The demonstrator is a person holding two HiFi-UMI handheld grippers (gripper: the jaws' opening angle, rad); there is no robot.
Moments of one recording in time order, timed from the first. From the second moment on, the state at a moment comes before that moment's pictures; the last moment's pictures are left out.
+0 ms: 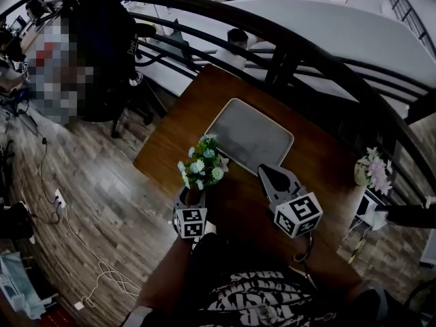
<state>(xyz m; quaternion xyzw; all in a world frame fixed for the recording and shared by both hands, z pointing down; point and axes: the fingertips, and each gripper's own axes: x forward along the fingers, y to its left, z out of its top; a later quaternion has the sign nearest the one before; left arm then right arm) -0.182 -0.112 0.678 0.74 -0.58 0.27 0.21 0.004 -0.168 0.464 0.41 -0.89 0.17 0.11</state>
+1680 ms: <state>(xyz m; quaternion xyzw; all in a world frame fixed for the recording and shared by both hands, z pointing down) -0.144 -0.101 0.666 0.80 -0.50 0.23 0.24 -0.028 -0.092 0.520 0.44 -0.85 0.22 0.18</state>
